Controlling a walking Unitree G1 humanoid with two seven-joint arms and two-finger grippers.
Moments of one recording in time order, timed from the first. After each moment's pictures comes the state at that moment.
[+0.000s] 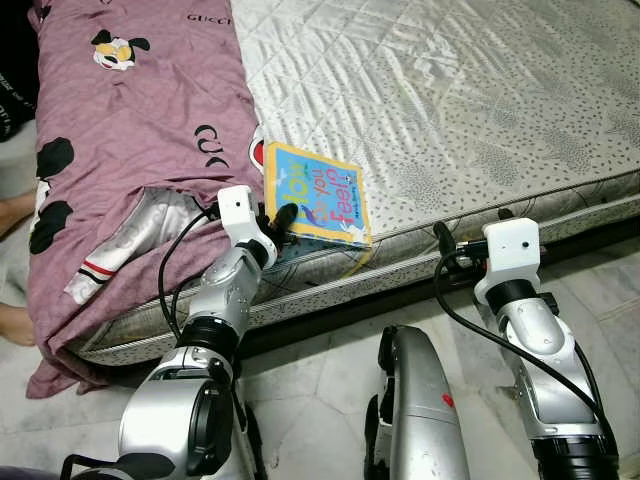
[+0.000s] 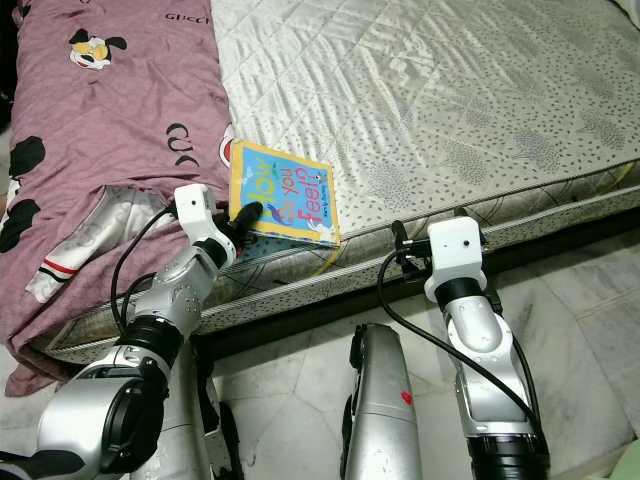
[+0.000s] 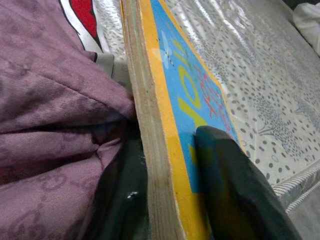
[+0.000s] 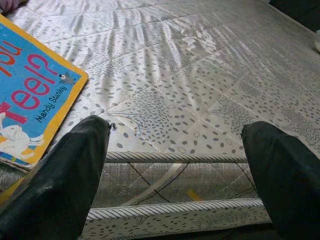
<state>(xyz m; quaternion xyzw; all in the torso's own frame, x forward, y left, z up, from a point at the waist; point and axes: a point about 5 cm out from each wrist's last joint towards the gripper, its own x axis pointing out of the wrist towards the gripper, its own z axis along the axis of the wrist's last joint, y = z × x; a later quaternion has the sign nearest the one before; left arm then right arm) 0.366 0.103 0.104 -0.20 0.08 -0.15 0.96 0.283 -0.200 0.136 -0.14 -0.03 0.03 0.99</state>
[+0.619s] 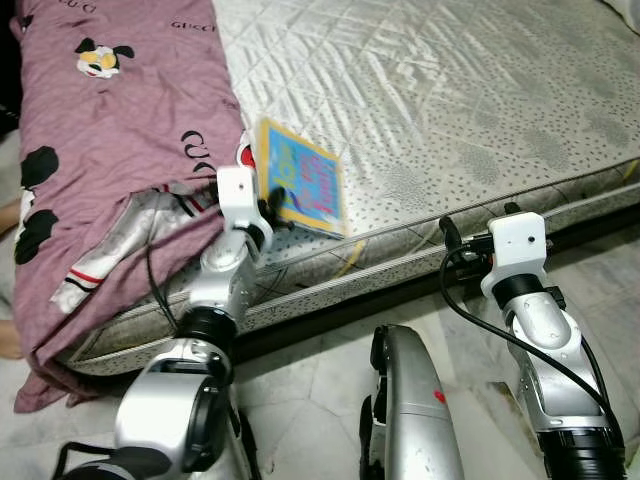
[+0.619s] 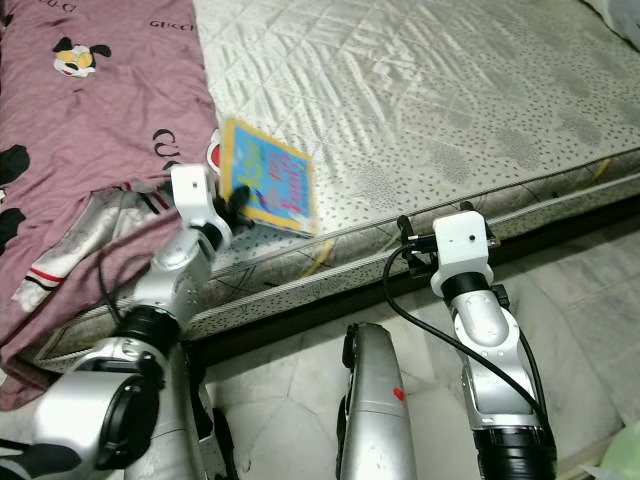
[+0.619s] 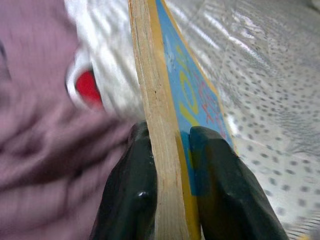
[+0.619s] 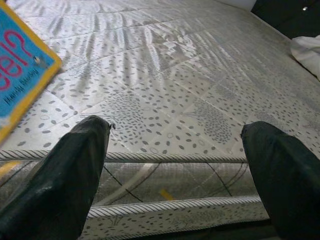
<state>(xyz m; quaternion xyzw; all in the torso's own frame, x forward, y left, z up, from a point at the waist) 0.378 0.112 0.134 -0.05 0.03 -0.09 0.99 0.287 -0.207 0.140 -0.15 -0.04 0.03 0.99</state>
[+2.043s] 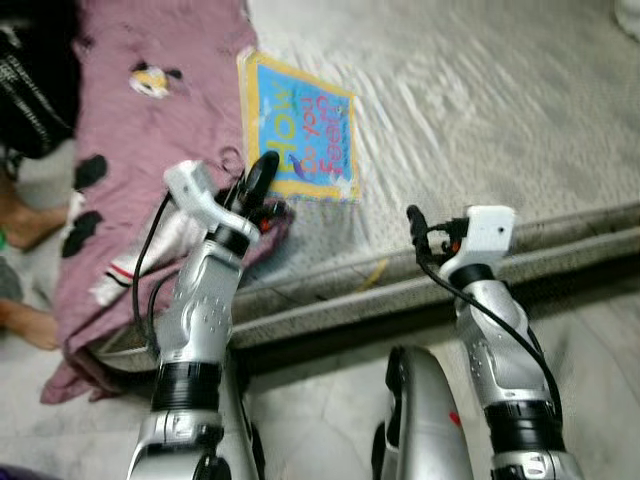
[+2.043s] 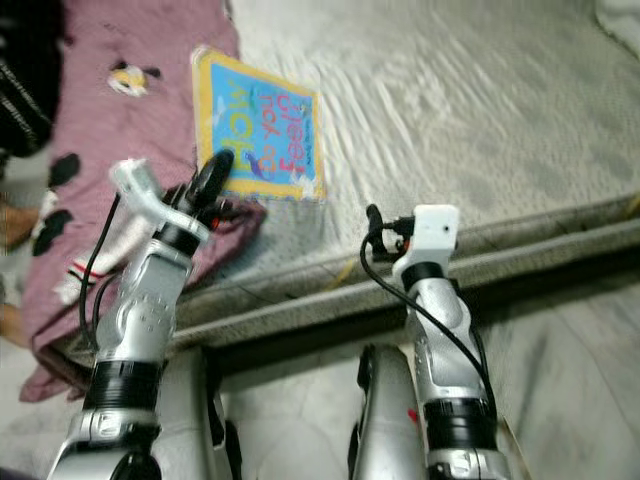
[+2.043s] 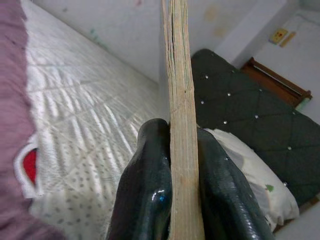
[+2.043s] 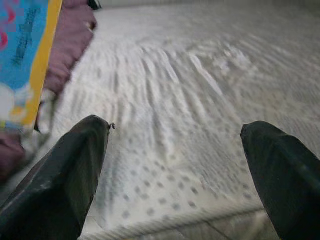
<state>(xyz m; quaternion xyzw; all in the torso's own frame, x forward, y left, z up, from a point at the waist) 0.323 0.118 0.164 -0.35 -0.09 -0.21 0.91 0.312 -0.166 0.129 0.02 -0.03 0.03 1.00</state>
